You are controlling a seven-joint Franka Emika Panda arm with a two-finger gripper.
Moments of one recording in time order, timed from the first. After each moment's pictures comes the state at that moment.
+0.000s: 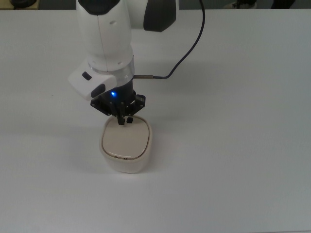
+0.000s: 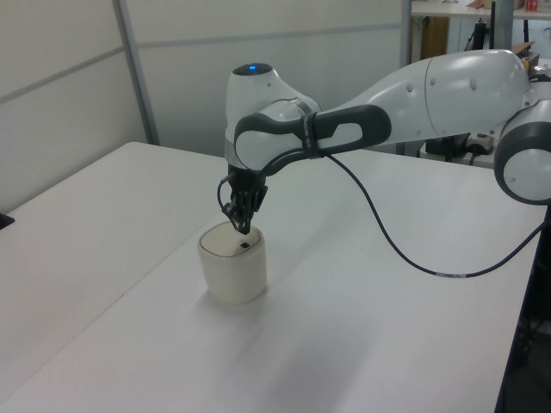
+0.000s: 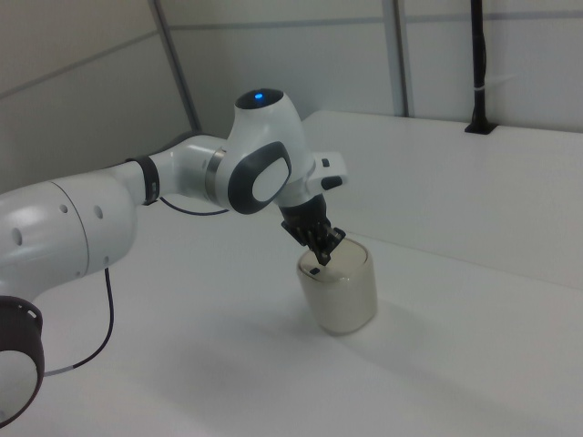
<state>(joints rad) 0.06 0.44 -0.08 -1.42 0.06 2.06 0.01</state>
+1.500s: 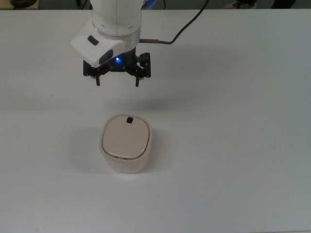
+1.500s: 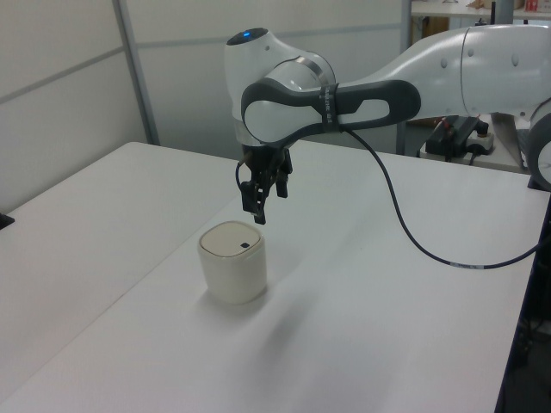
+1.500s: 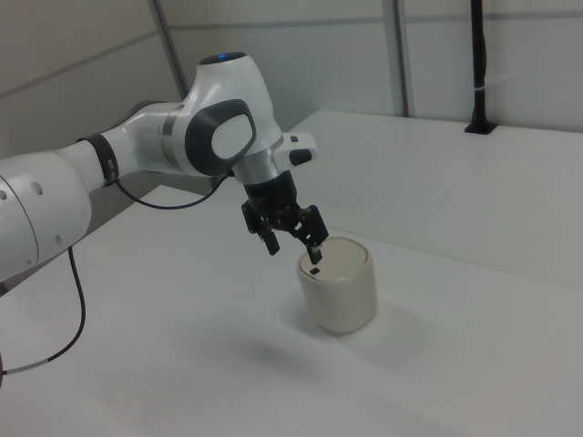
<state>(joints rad) 0.08 0.32 -0.06 -1.42 -0.08 1.77 0.00</state>
